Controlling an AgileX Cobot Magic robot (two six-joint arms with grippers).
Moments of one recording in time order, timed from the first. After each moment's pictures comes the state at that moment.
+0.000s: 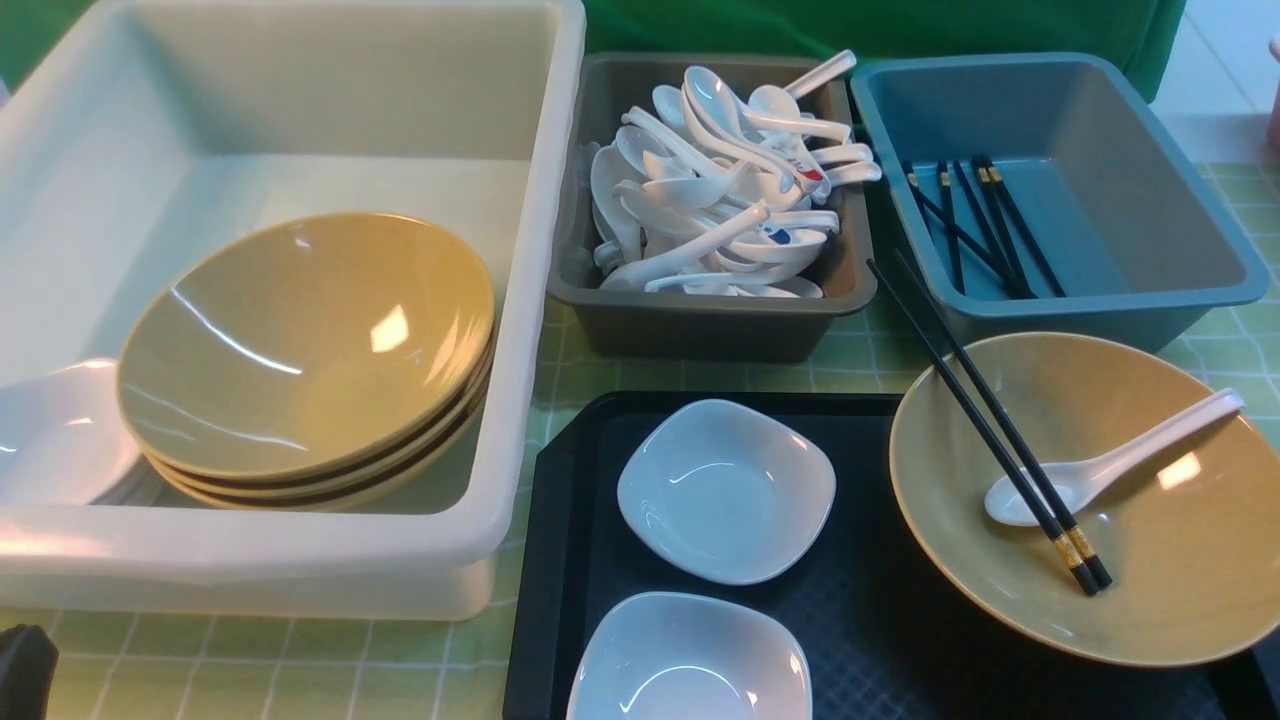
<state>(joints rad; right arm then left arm) 0.08 -0.01 0.01 -0.11 0.26 -0.08 0.02 -0.02 0.02 0.28 0.34 -0.35</state>
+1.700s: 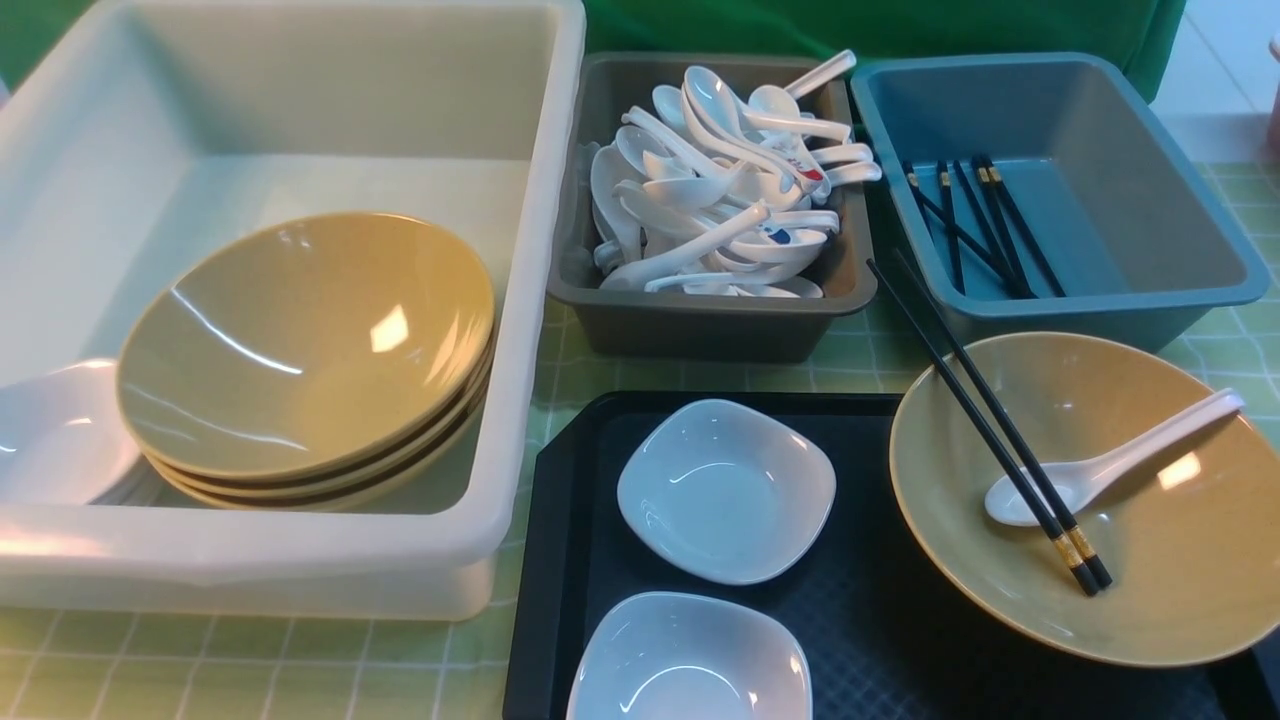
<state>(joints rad) 0.08 0.58 -0.78 -0.11 0.22 0.15 0.02 0.55 -0.68 0.32 0.39 -0.71</state>
